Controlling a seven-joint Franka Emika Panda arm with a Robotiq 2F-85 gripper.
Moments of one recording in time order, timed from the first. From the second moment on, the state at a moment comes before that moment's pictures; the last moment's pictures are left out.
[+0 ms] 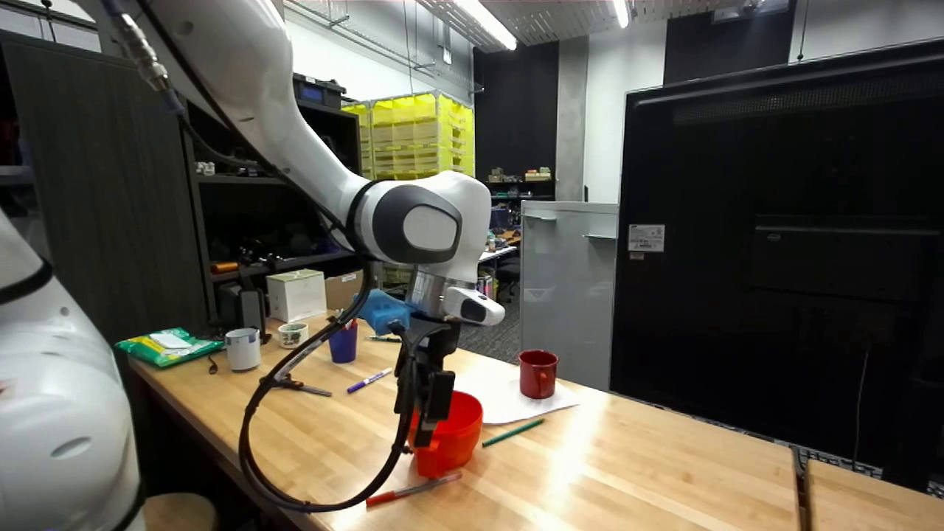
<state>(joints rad) -0.19 -0.32 -0.10 -2.64 -0.01 2.06 0.26</state>
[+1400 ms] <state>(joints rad) -0.19 -0.25 -0.13 -2.77 0.12 2.17 0.19</state>
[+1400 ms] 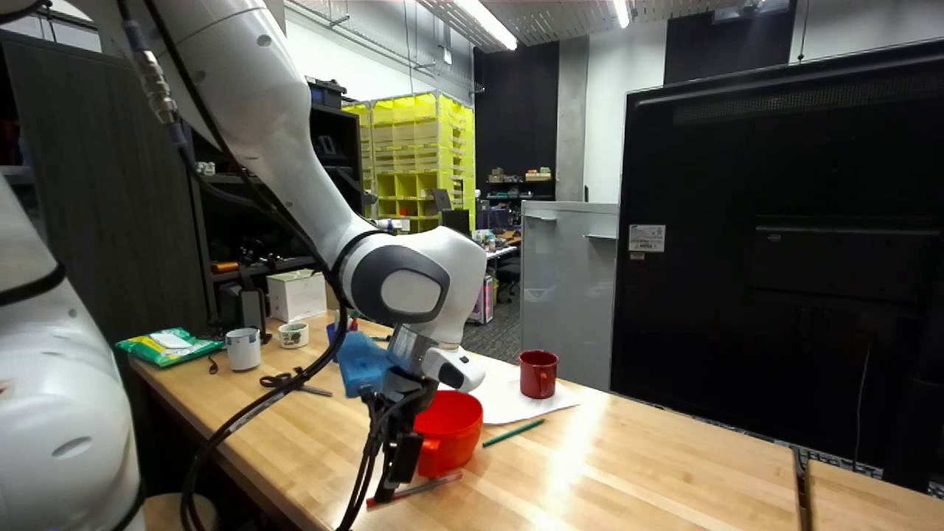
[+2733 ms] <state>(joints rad) -0.06 -0.02 -0.11 -2.77 0.46 2.67 0.06</state>
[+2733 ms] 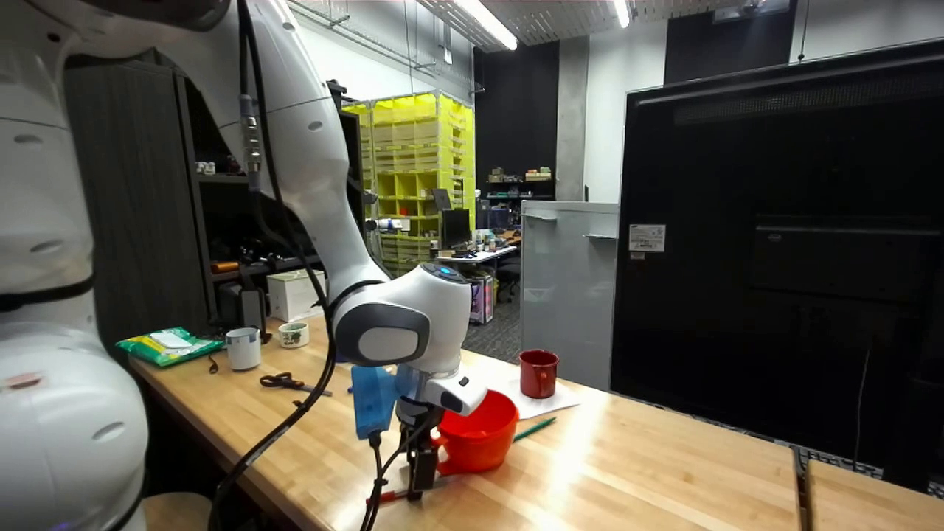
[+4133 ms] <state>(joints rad) -0.06 -0.04 -0.10 -2.77 0.46 2.69 0.00</state>
